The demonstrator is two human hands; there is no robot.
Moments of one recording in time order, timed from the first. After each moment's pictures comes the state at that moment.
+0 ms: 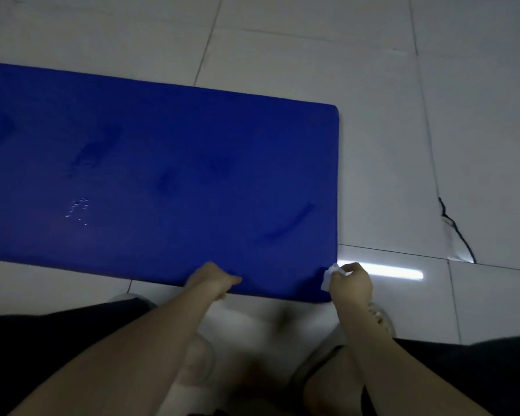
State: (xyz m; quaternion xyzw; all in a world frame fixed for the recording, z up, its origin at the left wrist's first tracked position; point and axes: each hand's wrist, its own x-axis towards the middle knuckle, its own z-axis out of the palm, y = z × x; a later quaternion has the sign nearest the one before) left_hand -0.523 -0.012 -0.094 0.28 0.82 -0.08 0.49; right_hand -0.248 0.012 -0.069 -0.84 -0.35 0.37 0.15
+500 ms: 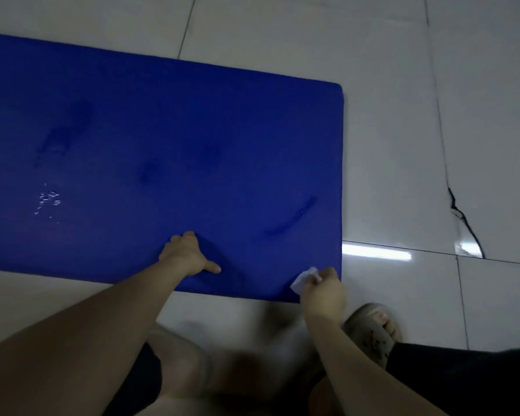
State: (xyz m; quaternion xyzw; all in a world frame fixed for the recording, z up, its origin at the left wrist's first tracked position) left_hand -0.588 0.039 -0.124 0.43 0.79 -0.18 0.41; right_hand -0.304 -0.004 -0.108 -0.87 -0.40 0.29 0.05
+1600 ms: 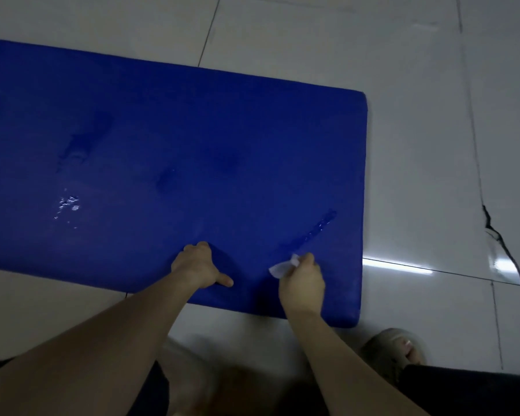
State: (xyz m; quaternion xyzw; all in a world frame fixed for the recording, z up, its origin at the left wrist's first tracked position) left_hand -0.588 0.042 -0.124 0.44 0.78 -0.19 0.40; right_hand -0.369 0.036 -0.113 -0.78 -0.52 0.33 0.06
